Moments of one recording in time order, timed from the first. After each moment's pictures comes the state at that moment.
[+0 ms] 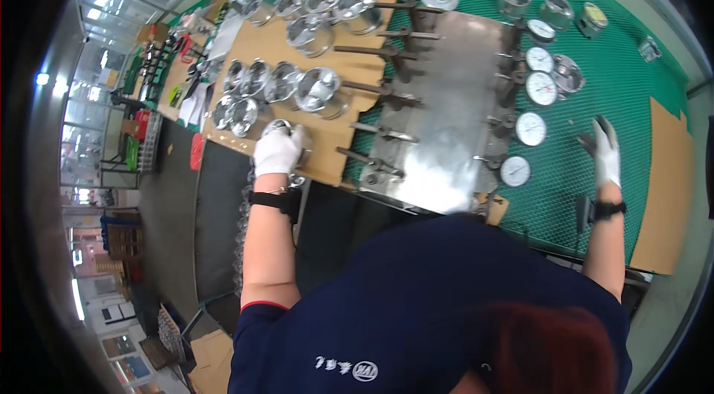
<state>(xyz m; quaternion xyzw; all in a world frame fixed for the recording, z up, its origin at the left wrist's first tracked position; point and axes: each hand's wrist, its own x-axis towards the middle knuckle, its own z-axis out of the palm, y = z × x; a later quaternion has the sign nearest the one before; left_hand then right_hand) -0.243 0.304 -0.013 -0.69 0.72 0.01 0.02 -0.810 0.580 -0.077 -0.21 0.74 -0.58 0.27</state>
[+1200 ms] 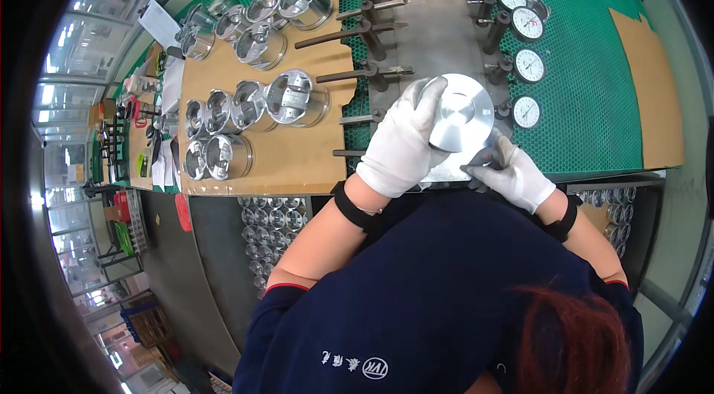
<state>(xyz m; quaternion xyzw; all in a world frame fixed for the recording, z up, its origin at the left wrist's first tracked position) -0.395 0.376 -0.021 -0.10 0.91 0.31 -0.25 -0.536 0.561 -0.023 -0.23 0.66 -0.44 0.57</state>
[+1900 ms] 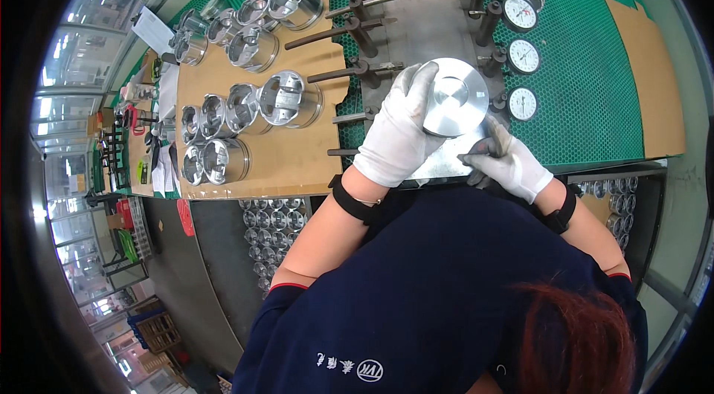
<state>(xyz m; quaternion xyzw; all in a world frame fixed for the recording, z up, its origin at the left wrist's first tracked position) -0.404 0.373 -0.029 -0.12 0.90 0.33 -0.24 -0.539 0.556 -0.016 -0.20 0.65 -0.44 0.59</state>
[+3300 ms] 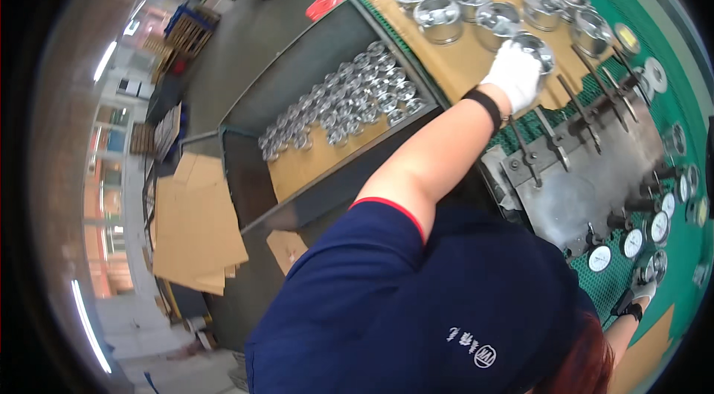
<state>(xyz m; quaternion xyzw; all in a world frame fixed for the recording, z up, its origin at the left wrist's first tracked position) -0.312 0.285 -0.043 -0.48 0.83 -0.10 -0.24 -1.053 0.549 -0.254 0.03 0.67 -0.58 0.45</state>
